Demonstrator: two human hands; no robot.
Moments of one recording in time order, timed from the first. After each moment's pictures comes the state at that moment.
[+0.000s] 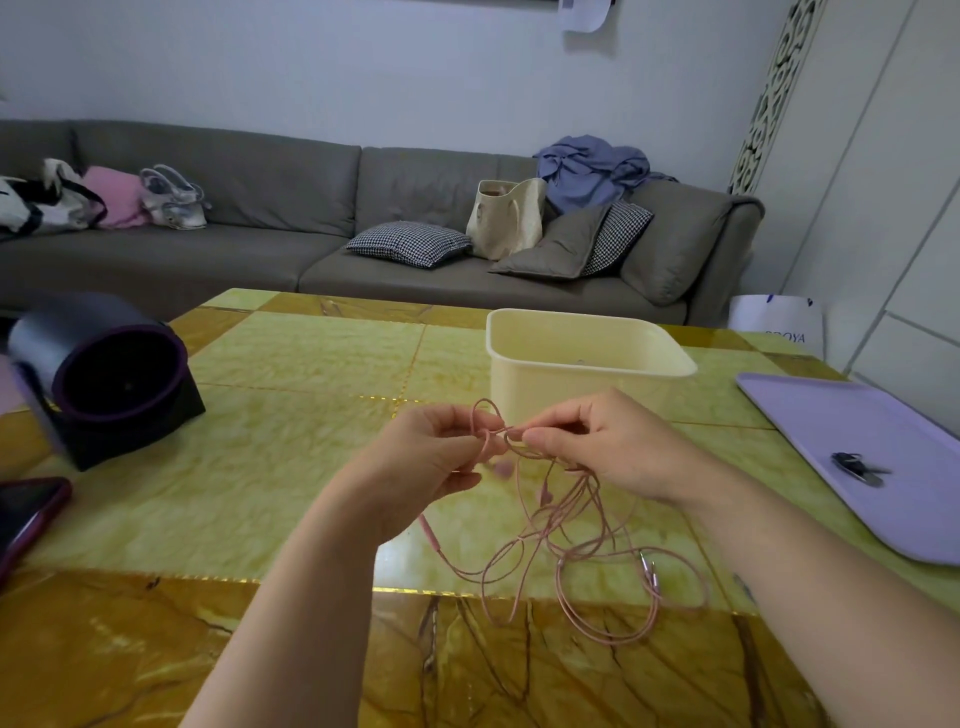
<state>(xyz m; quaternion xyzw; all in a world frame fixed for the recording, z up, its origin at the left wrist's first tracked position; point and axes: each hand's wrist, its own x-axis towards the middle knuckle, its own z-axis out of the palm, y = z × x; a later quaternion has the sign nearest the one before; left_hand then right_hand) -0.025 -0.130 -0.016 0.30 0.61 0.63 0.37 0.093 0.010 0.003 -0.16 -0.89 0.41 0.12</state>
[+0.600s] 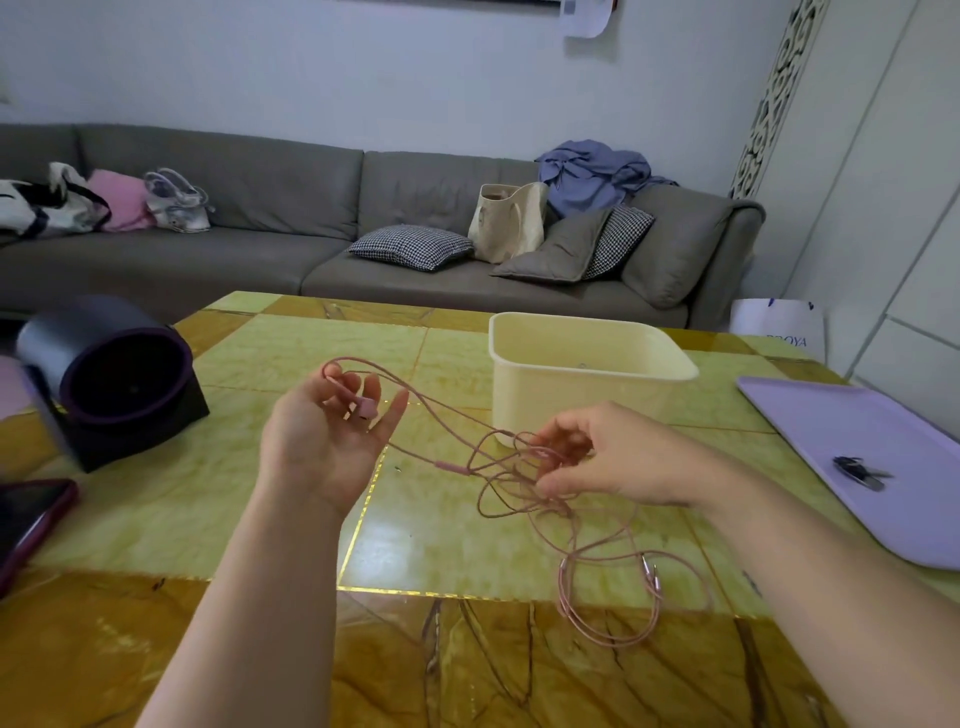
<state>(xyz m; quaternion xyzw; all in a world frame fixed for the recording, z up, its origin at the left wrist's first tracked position) -0.063 -0.151 -0.011 0.02 0.30 0.91 0.30 0.094 0.019 0.001 -0.16 -0.91 0.38 0.02</state>
